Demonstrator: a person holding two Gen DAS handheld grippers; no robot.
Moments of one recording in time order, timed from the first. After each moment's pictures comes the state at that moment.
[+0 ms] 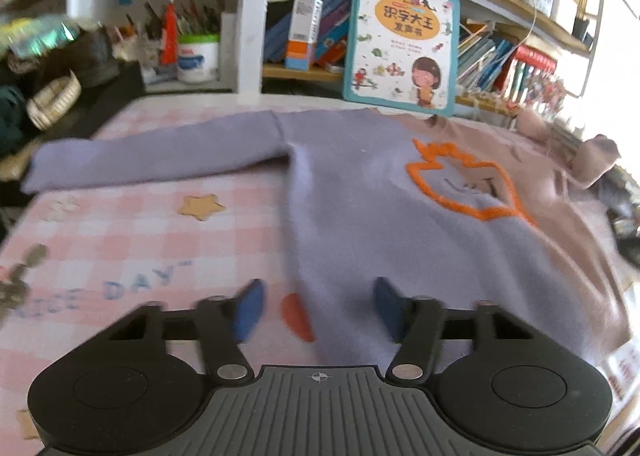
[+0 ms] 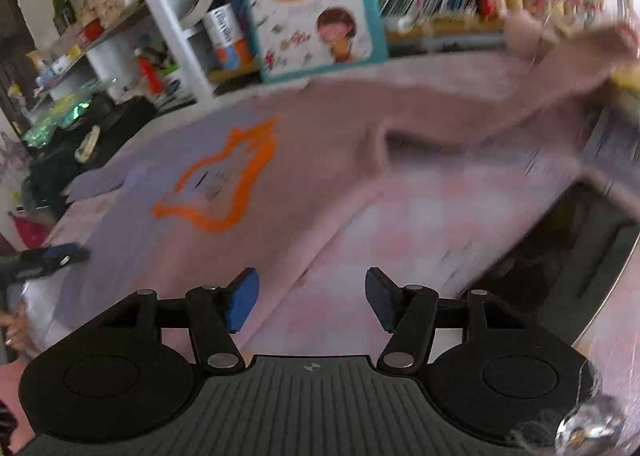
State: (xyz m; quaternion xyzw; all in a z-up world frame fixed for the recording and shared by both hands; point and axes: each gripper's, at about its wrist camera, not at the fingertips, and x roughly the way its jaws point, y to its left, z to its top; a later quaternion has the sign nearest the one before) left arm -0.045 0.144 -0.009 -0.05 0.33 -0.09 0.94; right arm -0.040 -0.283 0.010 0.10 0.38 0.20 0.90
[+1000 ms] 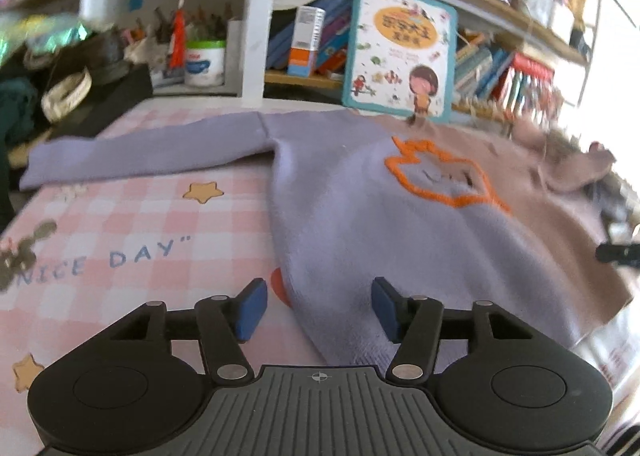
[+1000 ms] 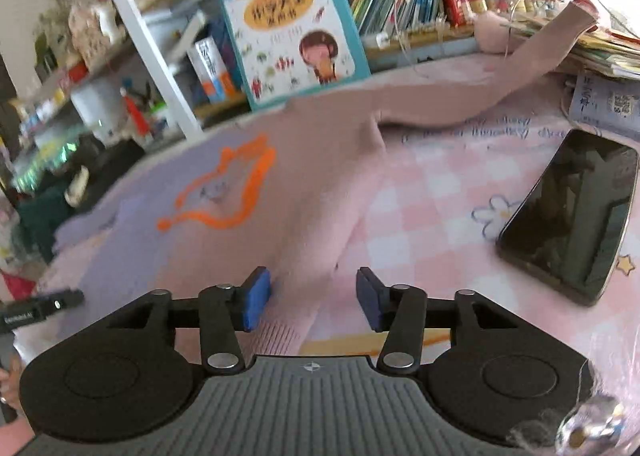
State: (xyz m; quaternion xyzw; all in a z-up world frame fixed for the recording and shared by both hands) left arm -0.074 0.136 -0.014 -0.02 0.31 -0.07 0.95; right arm -0.059 -0.245 -0.014 0.14 0.33 0.14 0.92
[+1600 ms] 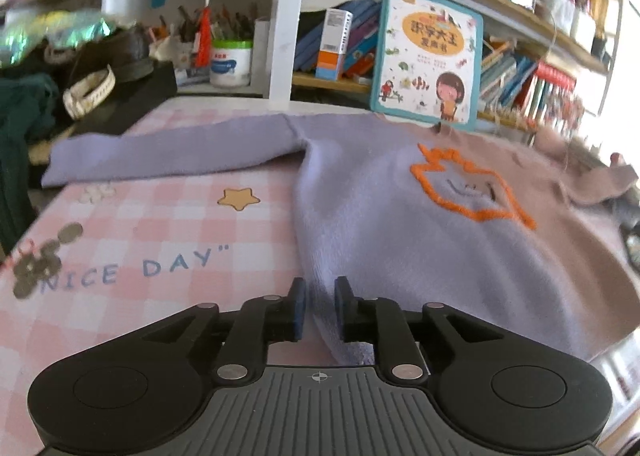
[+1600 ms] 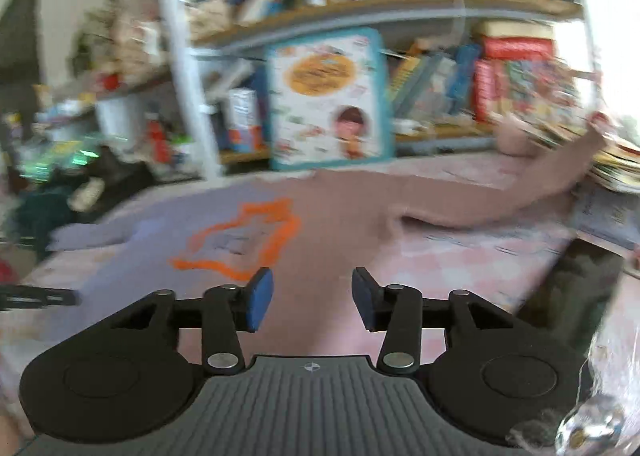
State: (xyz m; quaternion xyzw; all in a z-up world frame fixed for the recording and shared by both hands) left arm -0.067 0.164 -0.012 -0.06 0.32 -0.06 0.95; right arm -0.086 -0.229 0.013 0.07 0.23 0.12 0.96
